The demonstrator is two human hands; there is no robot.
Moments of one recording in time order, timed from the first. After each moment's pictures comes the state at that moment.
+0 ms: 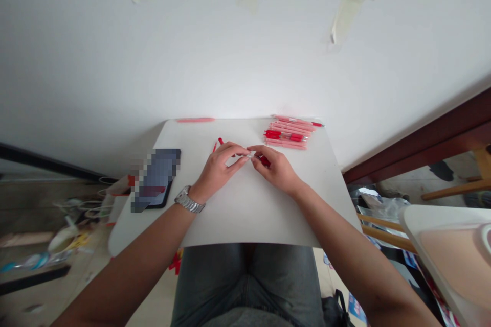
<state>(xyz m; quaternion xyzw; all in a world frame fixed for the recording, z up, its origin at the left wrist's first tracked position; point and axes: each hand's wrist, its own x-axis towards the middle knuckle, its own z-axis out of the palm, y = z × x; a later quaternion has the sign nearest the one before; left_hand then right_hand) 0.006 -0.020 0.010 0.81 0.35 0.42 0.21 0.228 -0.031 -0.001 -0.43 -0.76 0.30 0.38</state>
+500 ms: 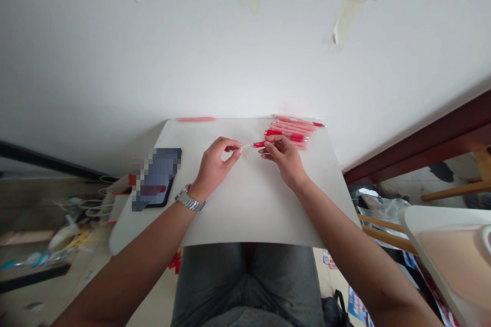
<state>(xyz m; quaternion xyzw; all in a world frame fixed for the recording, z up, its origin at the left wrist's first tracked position) 0.004 -0.015 0.010 0.76 0.41 0.47 0.18 0.227 -0.019 -0.001 -0.46 -0.46 0.52 0.55</state>
